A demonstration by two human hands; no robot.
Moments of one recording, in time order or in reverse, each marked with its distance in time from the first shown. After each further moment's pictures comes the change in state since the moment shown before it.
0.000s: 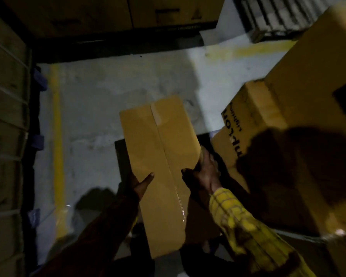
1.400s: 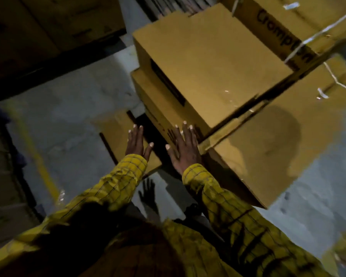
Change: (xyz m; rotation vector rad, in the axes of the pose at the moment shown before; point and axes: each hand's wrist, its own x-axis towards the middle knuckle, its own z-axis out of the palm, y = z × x) left_hand -0.383 0.049 0.115 0.755 -0.135 0.996; right_hand -0.382 0.114 -0.220 -0.079 0.472 -0.310
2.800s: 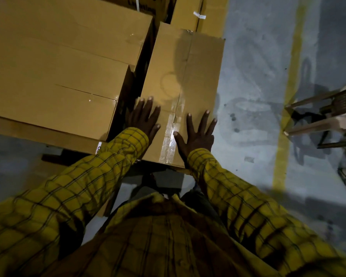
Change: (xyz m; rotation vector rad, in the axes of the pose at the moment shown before) left_hand 0.096 0.277 0.198 0.534 -0.298 1.027; right_hand -0.118 0.222 -0.123 -0.222 0.202 0.998
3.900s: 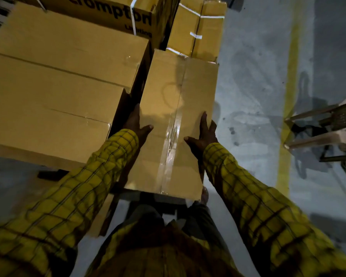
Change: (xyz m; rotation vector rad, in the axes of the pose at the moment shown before) left_hand 0.078 -0.026 -0.006 -0.788 -0.056 -0.422; right_hand 0.102 0.044 -0.034 0.514 -0.261 0.099
